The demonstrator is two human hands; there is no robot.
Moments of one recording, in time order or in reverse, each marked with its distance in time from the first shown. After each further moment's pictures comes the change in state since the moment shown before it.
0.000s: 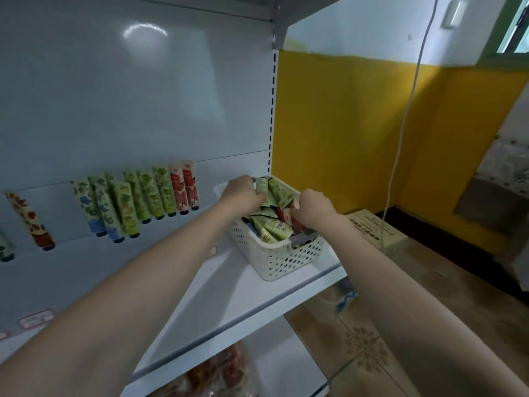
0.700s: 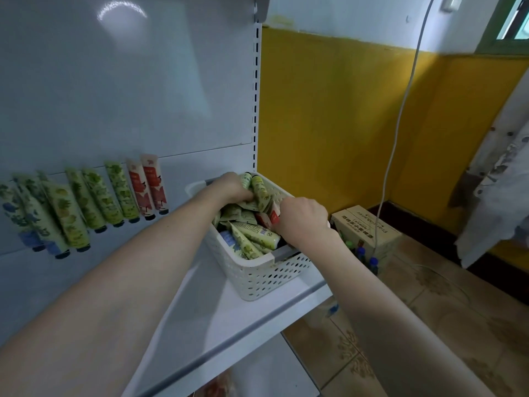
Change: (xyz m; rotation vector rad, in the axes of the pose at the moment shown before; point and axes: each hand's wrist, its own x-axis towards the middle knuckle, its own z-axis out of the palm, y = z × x) left_hand 0.080 -0.004 0.033 -0.026 -0.142 -0.173; right_hand 0.011 0.007 0.013 -0.280 0.072 -0.137
